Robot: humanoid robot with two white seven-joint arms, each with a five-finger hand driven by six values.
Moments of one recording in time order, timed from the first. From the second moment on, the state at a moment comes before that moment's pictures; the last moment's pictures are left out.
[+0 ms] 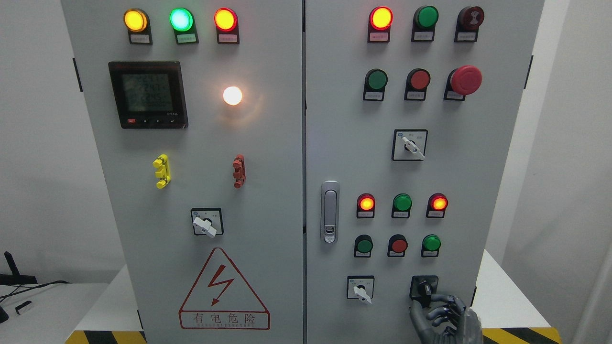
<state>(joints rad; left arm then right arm) -0.04 -0.09 0.08 0.06 0.00 -0.16 0.06 -0.21 0.13 0.04 -1.69 0.27 0.30 -0.32</state>
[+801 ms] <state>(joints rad) -0.04 -0.09 0.08 0.06 0.00 -0.16 0.06 -0.21 0.13 0.04 -1.69 0.27 0.30 -0.32</state>
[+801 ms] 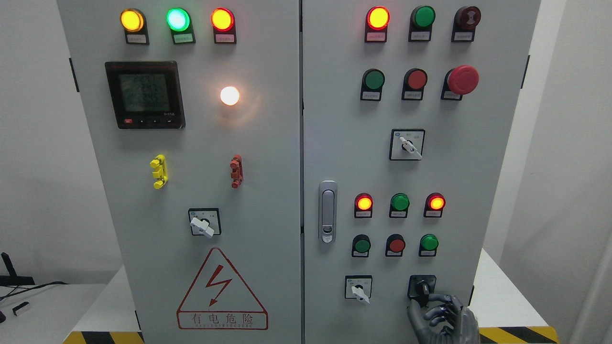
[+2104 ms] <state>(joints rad) -0.04 -0.09 0.08 0.06 0.00 -0.16 0.06 -0.22 0.13 0.05 -1.68 0.27 0.31 -0.33</state>
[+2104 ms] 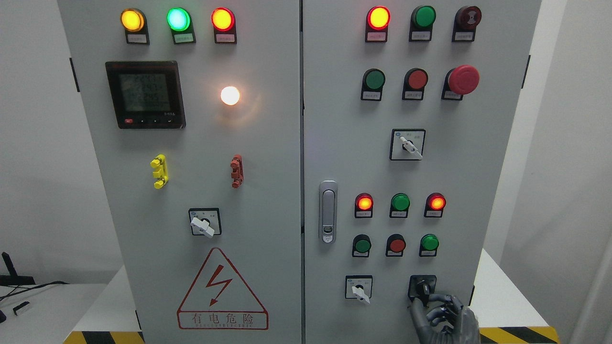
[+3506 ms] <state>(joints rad) -0.04 -0.09 0.08 0.06 0.00 -0.16 0.06 -0.23 0.13 0.04 -1.68 0.26 0.34 -0.33</state>
